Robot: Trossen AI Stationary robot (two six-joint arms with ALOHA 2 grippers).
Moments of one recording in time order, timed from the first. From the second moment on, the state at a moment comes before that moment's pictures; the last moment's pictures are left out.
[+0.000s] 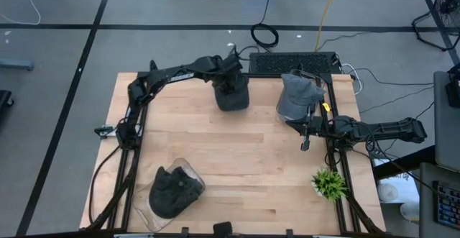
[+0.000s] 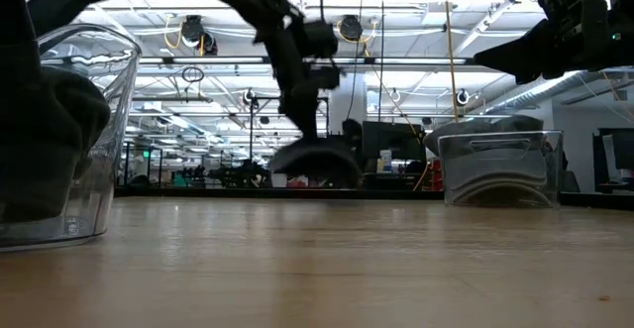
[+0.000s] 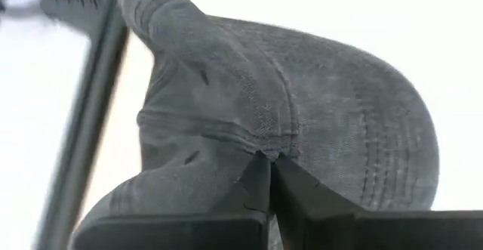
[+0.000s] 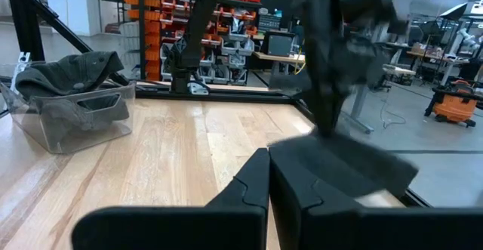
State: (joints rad) left arm 0.48 2.10 1.84 -0.89 0.06 0.21; right arm 0.05 0.25 0.09 0.16 0.26 -0.09
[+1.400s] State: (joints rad) left arm 0.14 1.70 1.84 -1.00 0.00 0.28; right arm 0.05 0.25 0.09 0.15 0.26 -0.09
